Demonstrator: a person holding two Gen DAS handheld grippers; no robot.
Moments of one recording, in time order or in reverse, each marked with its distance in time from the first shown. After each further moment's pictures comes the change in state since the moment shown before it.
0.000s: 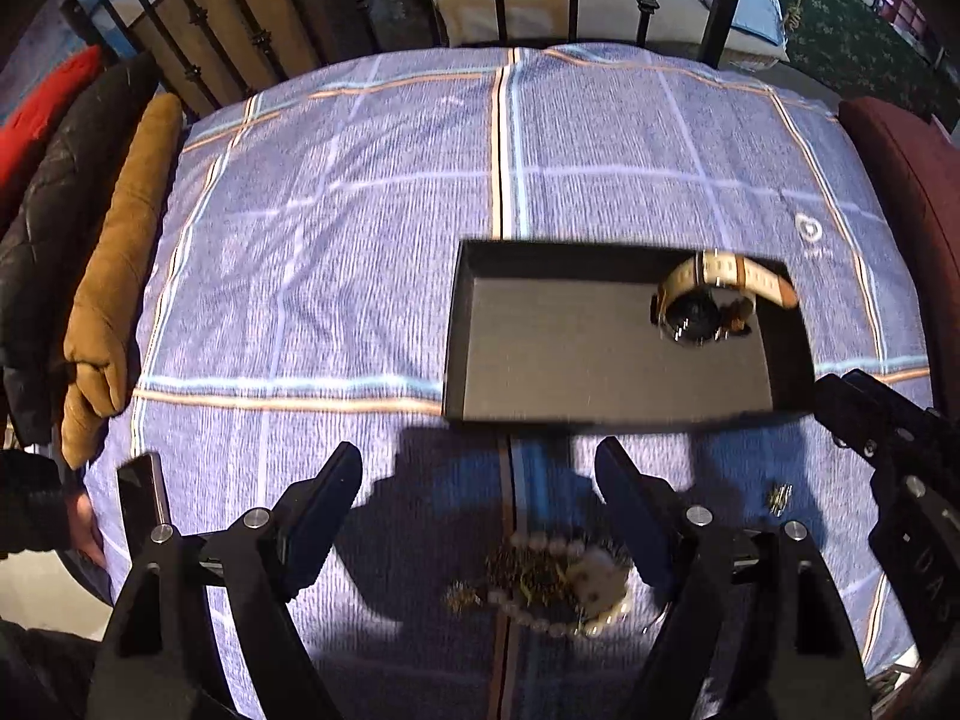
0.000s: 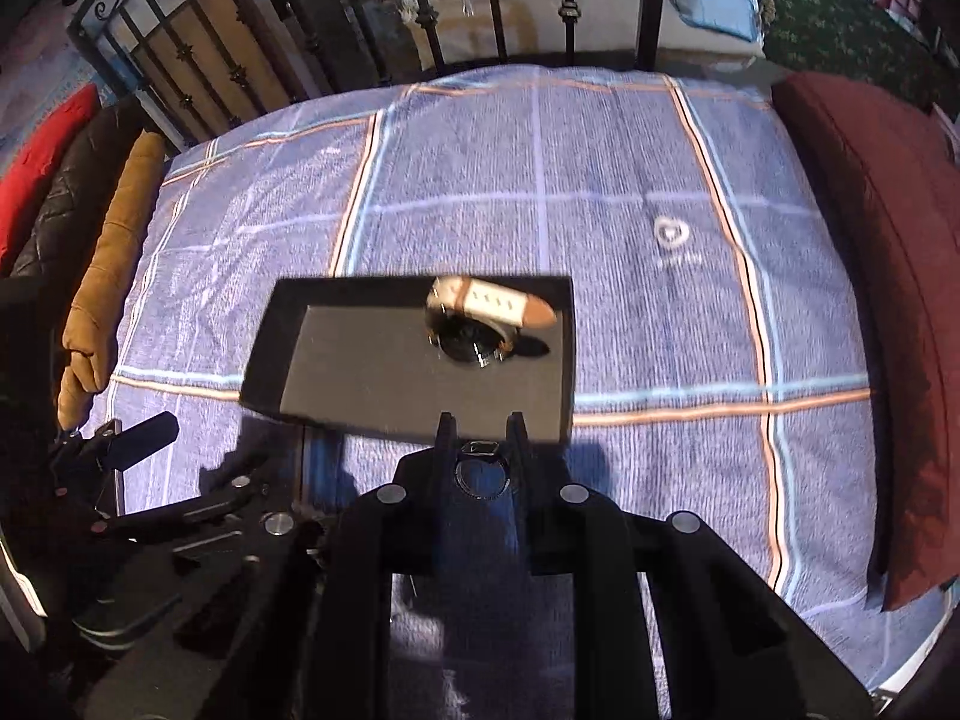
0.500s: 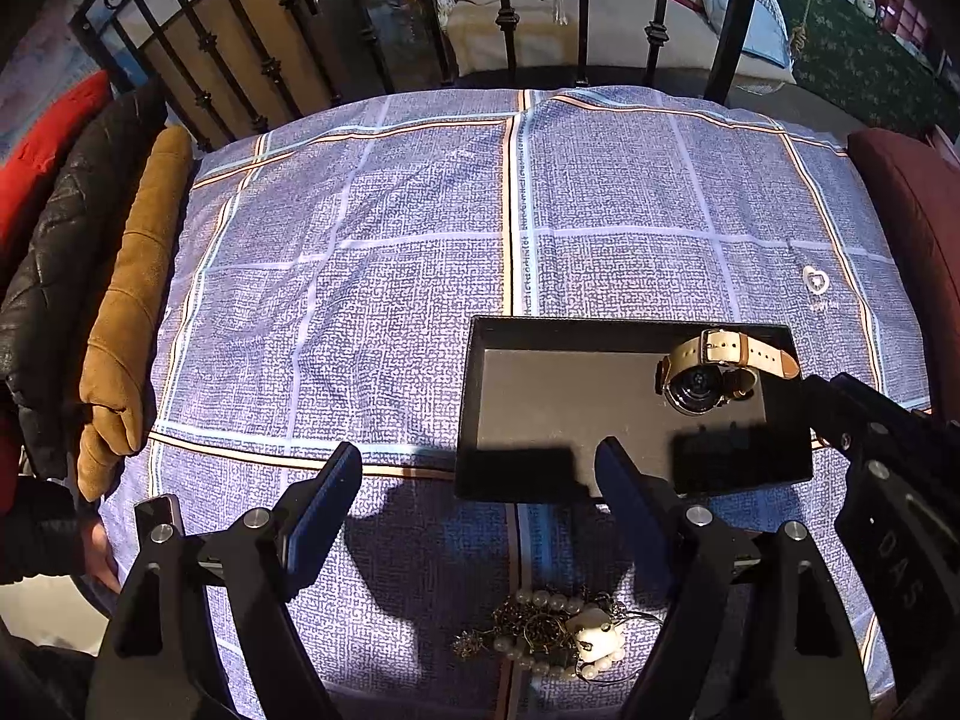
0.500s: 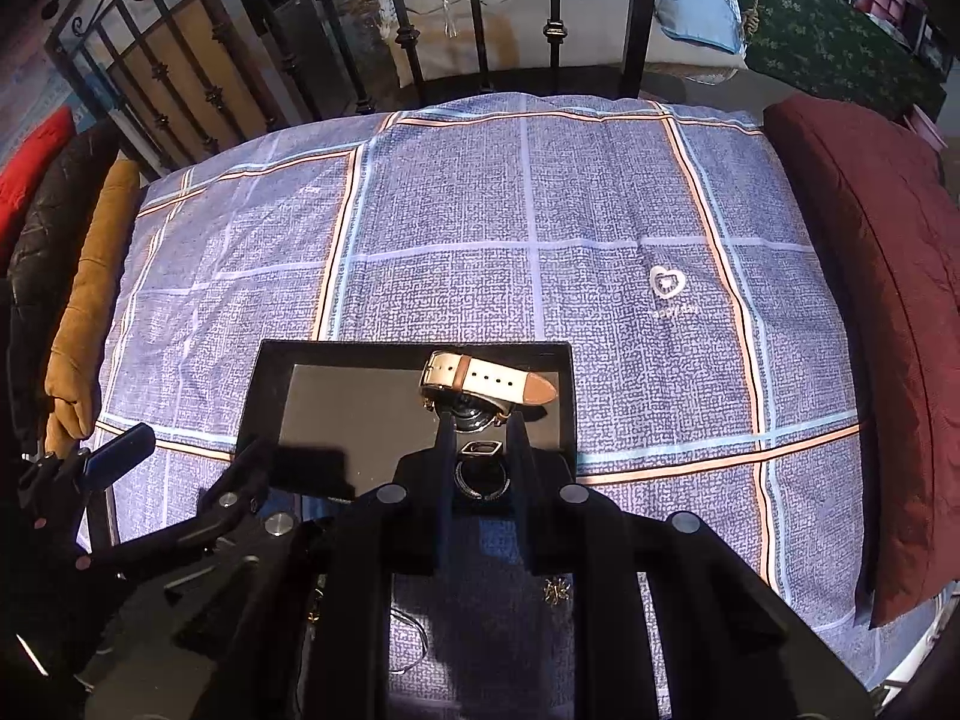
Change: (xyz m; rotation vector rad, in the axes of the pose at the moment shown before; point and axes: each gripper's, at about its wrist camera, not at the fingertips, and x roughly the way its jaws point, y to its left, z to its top) left arm -0.008 -0.001 0.025 -0.003 -0.051 0.027; right arm 0.010 0.002 0.025 0.035 -0.014 -0.049
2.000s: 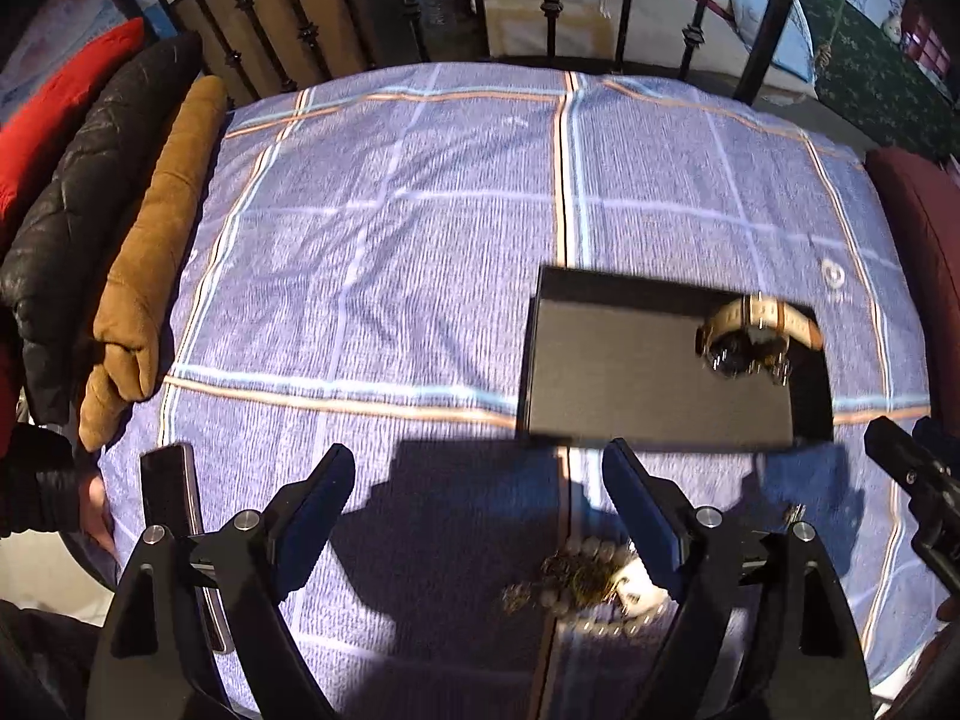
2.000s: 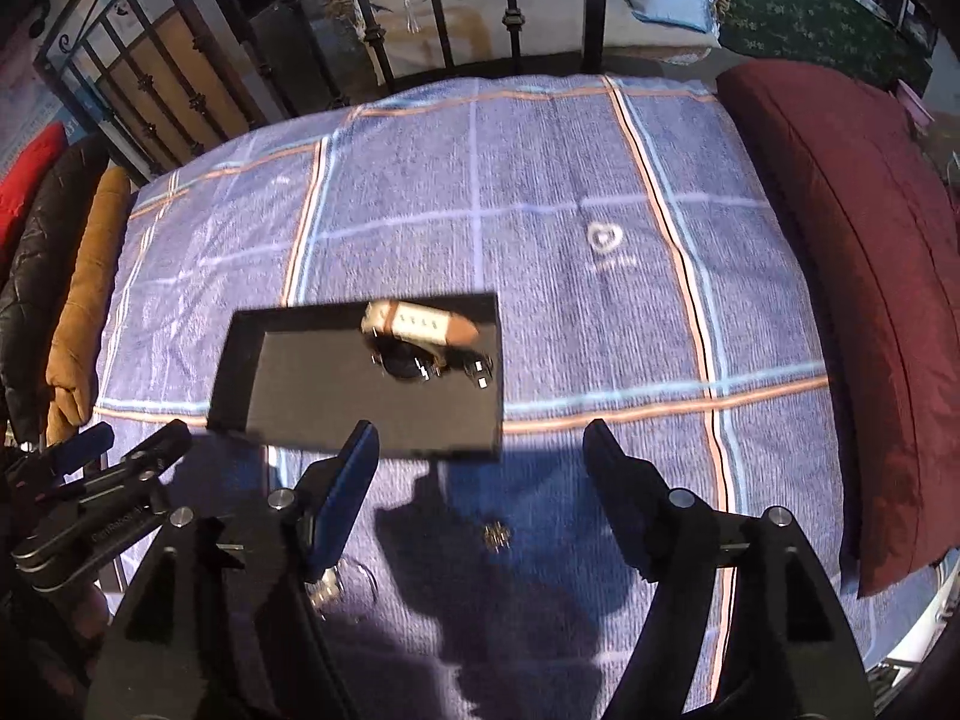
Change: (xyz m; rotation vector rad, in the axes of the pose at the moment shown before) left arm -0.003 0.035 -0.031 -0.055 0.043 -0.009; right arm -0.018 -0.043 -0.039 0.041 0.039 -0.001
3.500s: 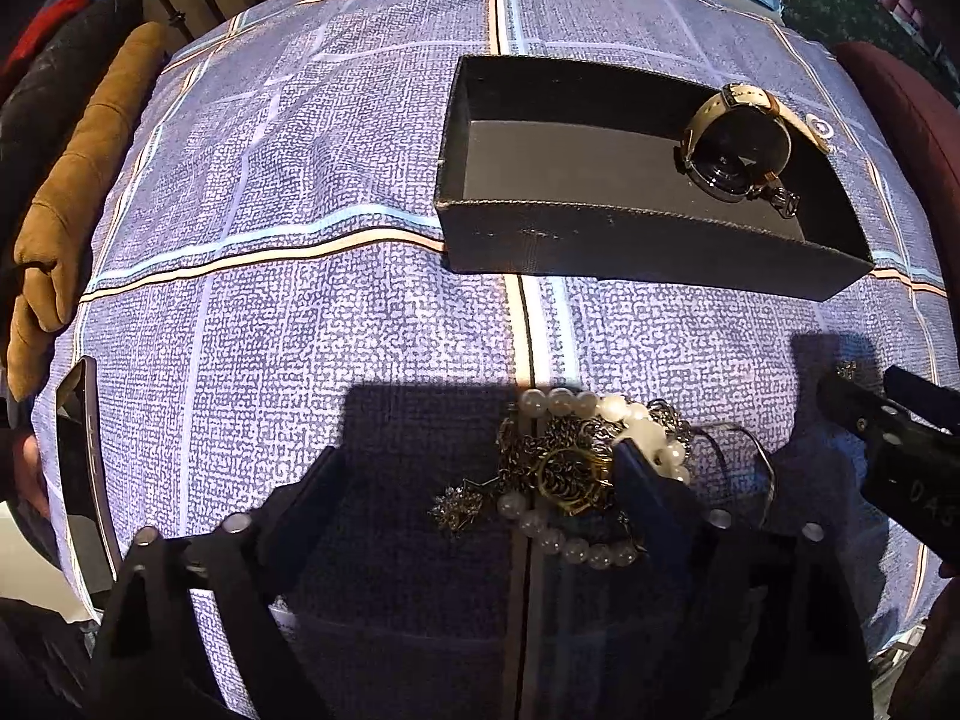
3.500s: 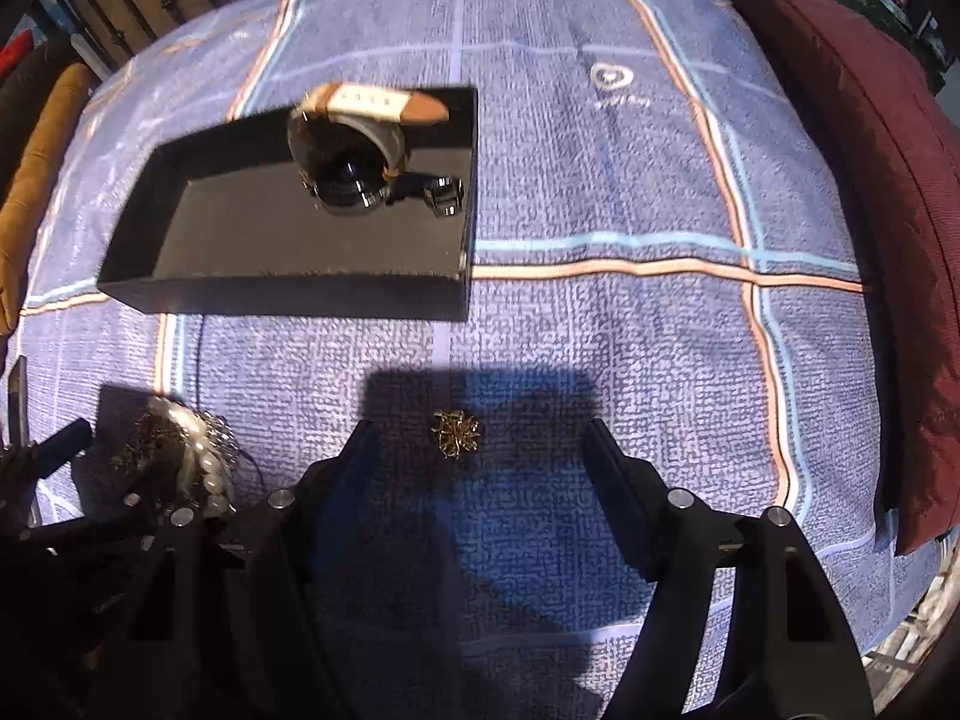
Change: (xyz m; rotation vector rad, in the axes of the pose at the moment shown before) left arm 0.055 -0.024 -0.065 0.058 0.098 -0.078; right arm 0.076 -0.001 -0.049 -0.063 0.193 -0.106
